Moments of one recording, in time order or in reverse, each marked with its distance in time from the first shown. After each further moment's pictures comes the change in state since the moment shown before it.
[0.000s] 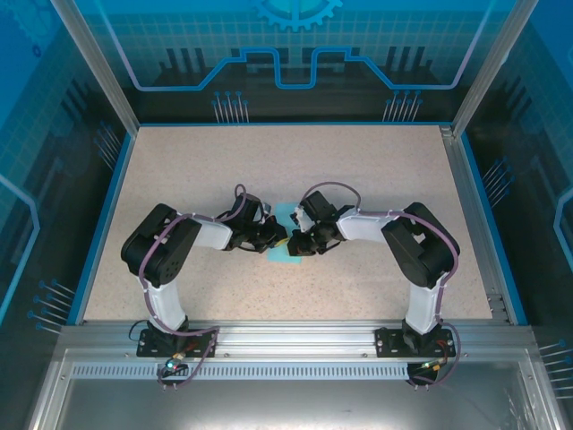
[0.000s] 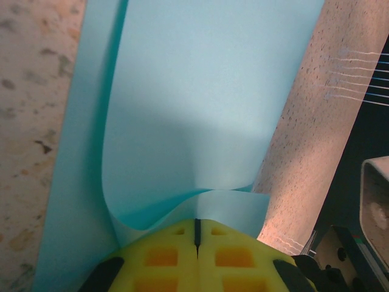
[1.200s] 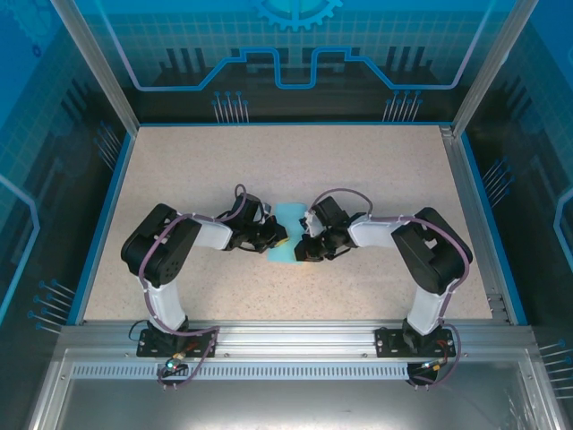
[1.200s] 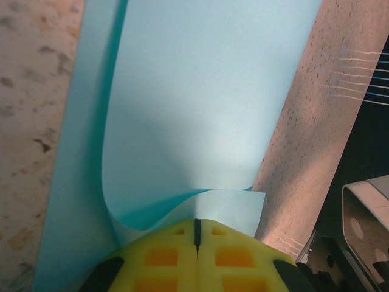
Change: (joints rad) left arm 0.000 0.000 0.000 -0.001 0.000 0.000; right arm -0.039 -0.082 -0.142 0.076 -0.086 0.032
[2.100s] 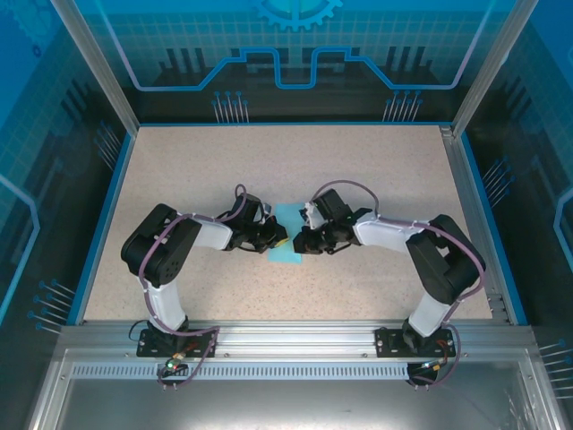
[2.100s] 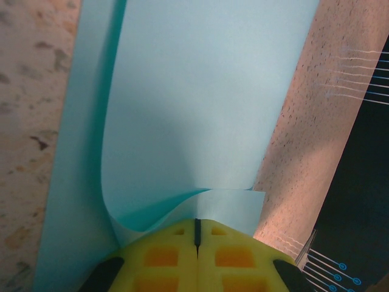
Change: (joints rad) left arm 0.000 0.000 0.000 0.000 0.000 0.000; right arm 0.009 -0.078 0.063 -0.032 0.027 0.034
